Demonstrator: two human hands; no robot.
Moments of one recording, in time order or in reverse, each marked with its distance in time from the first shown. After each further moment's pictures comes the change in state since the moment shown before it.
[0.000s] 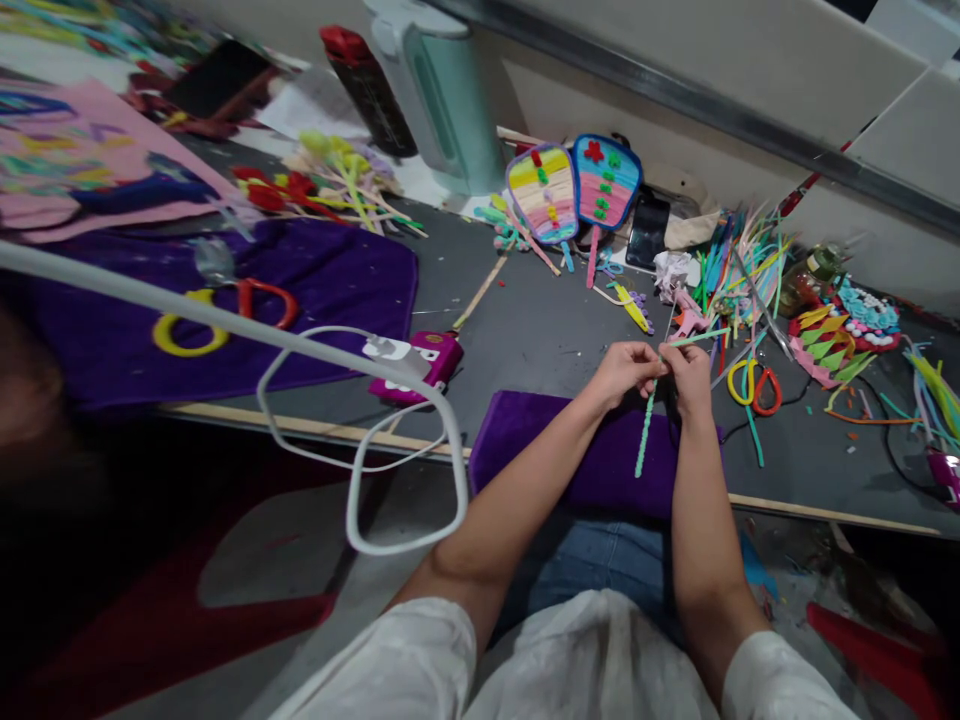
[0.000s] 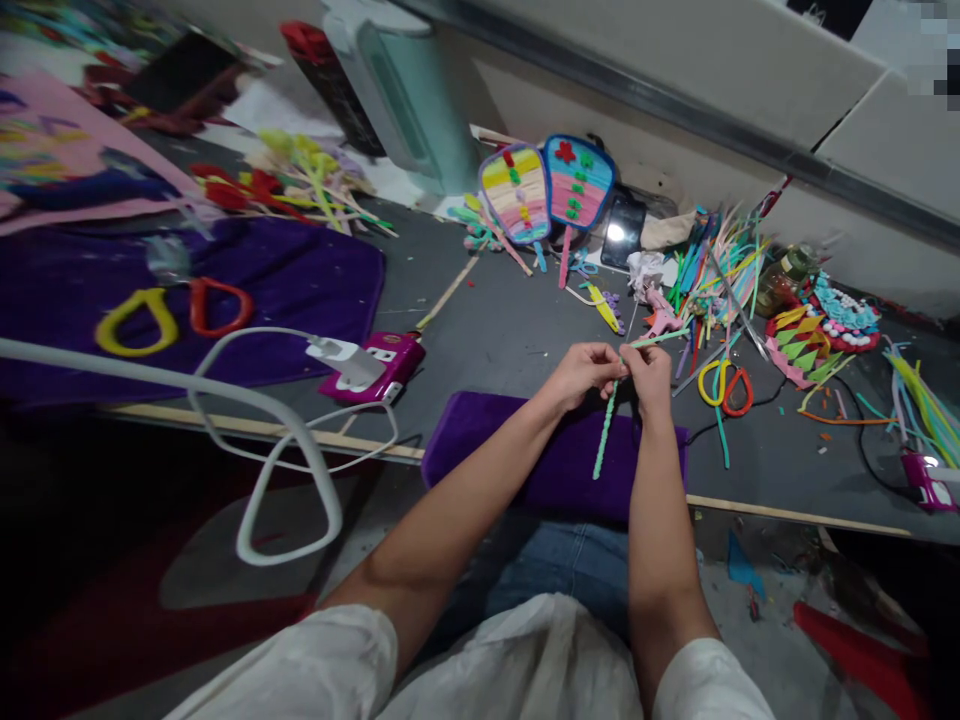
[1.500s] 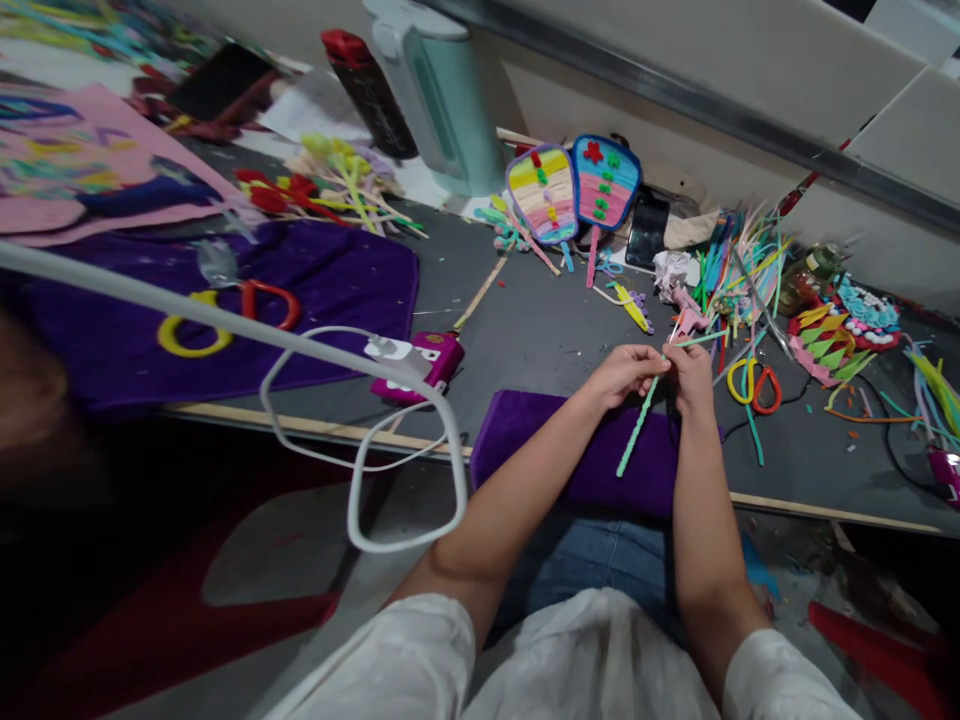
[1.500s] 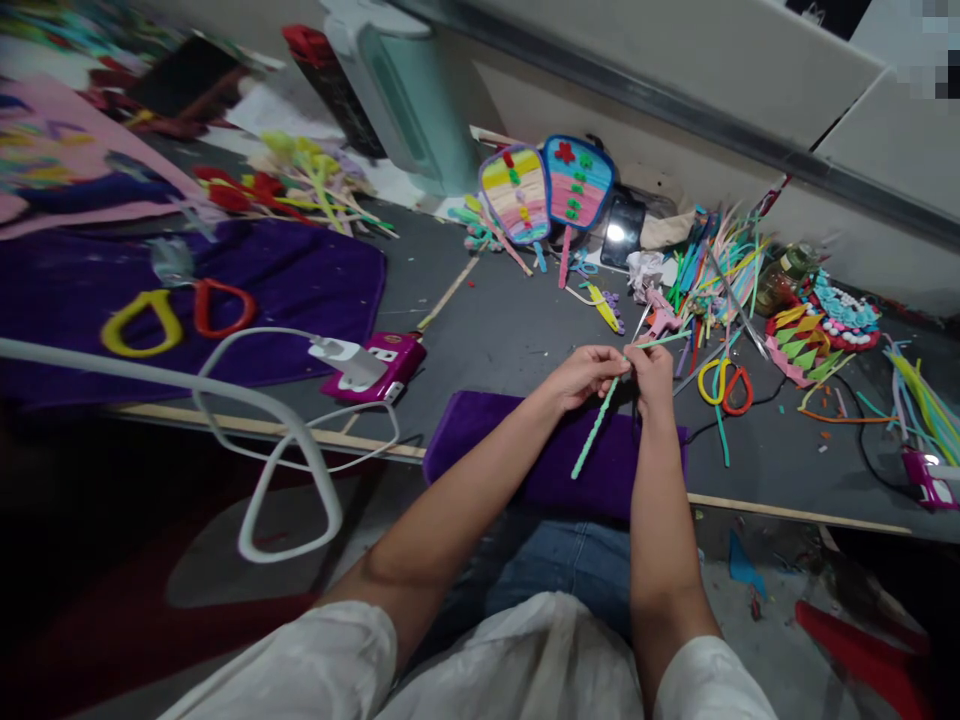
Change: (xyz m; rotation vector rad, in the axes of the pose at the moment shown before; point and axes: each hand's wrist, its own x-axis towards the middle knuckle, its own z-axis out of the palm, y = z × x) left_hand -0.003 0.006 0.001 -0.132 -0.084 -0.142; right_hand 0.001 -0.001 -0.001 0.127 -0.007 0.056
